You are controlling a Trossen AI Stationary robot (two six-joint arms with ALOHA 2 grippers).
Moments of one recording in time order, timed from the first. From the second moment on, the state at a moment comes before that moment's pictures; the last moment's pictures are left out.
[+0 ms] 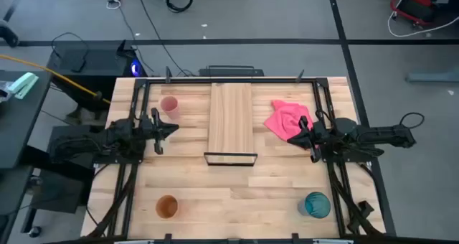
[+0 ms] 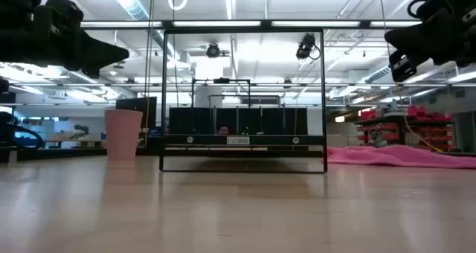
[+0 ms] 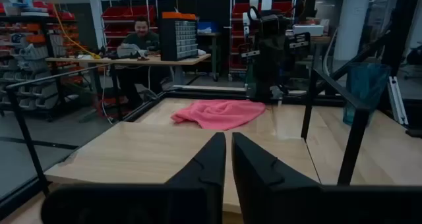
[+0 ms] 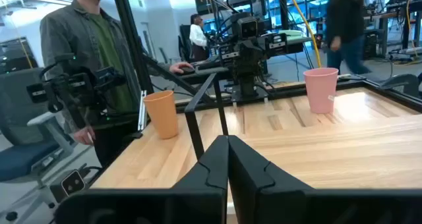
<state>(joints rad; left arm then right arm) 0.12 0.01 0.01 0.05 -0.11 0.00 0.02 0.02 0.01 0.04 -0.10 0.19</state>
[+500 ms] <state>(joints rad) 0.12 0.01 0.01 0.05 -0.11 0.00 0.02 0.02 0.01 0.04 -0.10 0.19</state>
